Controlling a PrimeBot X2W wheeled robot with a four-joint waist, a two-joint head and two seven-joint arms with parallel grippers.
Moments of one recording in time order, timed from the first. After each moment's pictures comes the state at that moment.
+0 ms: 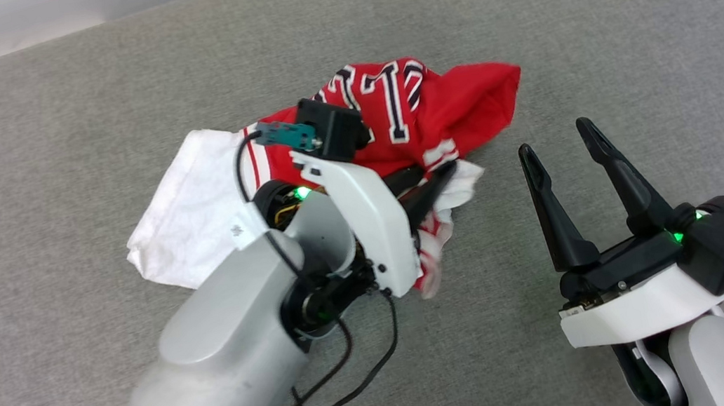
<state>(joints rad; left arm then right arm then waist) -0.82 0.25 -0.86 0.33 -1.06 -0.08 0.25 -0.21 -0.05 0.19 -0.02 0.18 0.13 -0.26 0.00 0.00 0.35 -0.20</state>
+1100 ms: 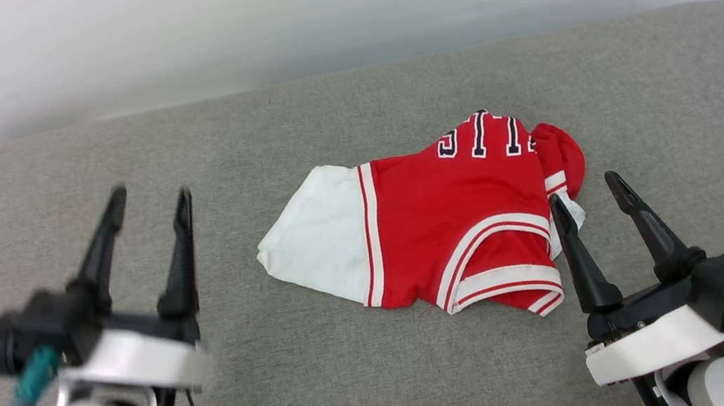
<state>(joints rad) -0.27 0.45 -0.31 0.00 -0.48 0.06 -0.26 -0.10 -0.05 0.12 0.01 0.11 0.13 -0.26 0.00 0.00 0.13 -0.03</state>
